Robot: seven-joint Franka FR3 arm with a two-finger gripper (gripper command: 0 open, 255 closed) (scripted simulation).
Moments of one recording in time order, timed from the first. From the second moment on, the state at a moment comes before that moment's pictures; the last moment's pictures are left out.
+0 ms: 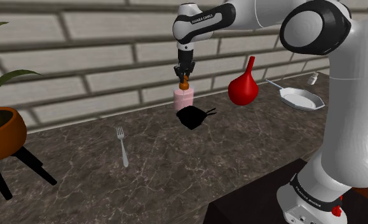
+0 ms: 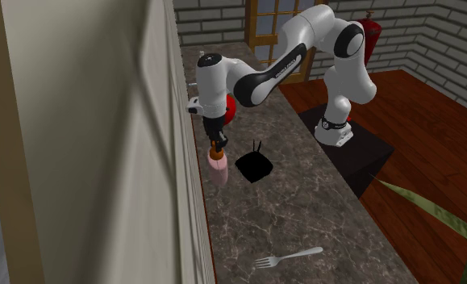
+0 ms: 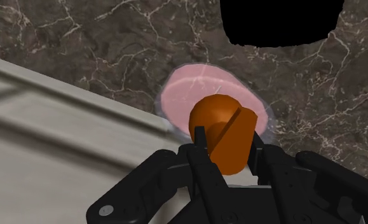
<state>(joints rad) -0.03 0.45 0.03 -1.48 -0.01 1.93 -0.08</state>
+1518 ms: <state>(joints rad) -0.05 0.37 0.02 -1.31 -0.01 1.68 -0.11</state>
